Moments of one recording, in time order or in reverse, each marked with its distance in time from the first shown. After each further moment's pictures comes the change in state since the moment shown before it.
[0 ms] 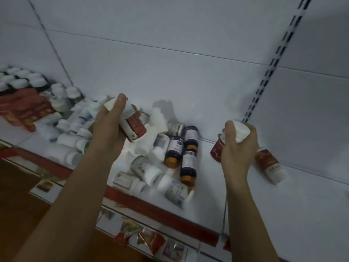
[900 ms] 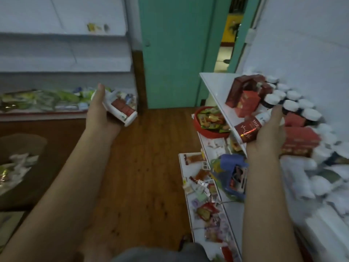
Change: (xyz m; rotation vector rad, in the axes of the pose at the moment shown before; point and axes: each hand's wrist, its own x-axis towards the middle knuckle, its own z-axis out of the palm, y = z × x) left_hand -0.136 0.247 -0.554 -0.374 1.057 0.374; right_hand -0.370 -0.102 0.525 0.561 -0.917 0.597
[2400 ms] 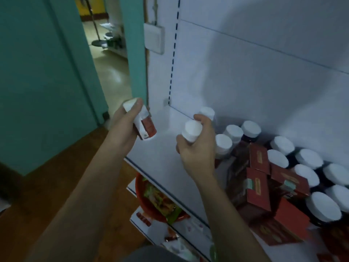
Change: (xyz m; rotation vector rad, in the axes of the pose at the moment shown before) left_hand 0.546 -0.254 0.379 0.424 -0.742 -0.421; right_hand 0.393 0.153 0.254 -0.923 0.291 -0.412
